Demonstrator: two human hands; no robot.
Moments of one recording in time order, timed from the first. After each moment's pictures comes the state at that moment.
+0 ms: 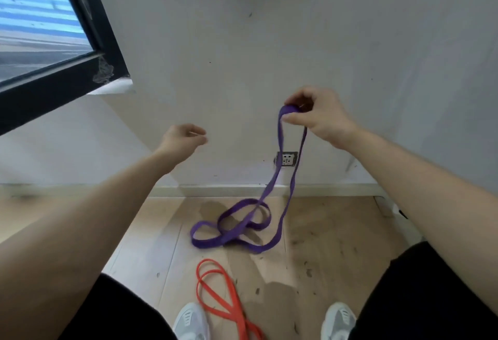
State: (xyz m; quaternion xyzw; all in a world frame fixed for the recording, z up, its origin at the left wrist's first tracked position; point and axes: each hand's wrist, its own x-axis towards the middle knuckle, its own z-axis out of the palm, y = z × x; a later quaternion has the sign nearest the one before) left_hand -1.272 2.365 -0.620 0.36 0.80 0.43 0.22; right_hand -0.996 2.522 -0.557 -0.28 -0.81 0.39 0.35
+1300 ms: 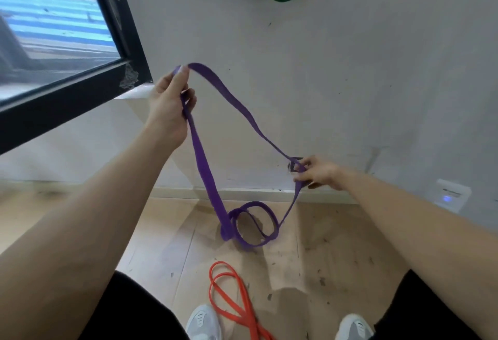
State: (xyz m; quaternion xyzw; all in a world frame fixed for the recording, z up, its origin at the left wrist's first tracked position) left_hand -1.263 2.346 -0.531 0.24 0.46 0.82 0.23; right_hand -1.009 2.535 -0.670 -0.42 -0.76 0.49 0.04
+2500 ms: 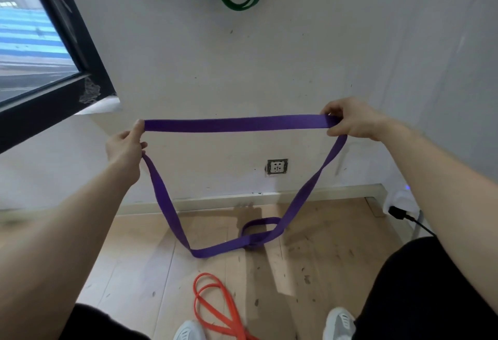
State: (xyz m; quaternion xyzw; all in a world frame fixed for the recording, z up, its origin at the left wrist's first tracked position) left_hand -1.308 2.343 -0.599 0.15 0.72 0.67 0.13; right_hand -0.914 2.588 -0.548 -0.41 -0.85 0.29 0.17
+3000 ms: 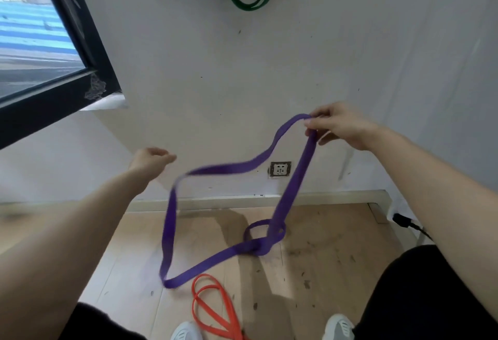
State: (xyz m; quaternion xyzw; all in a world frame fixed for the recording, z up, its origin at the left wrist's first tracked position) left_hand -1.315 2.346 -0.634 0.27 0.84 0.43 0.20; right_hand -0.949 2.566 -0.547 -0.36 -0.77 0.47 0.22
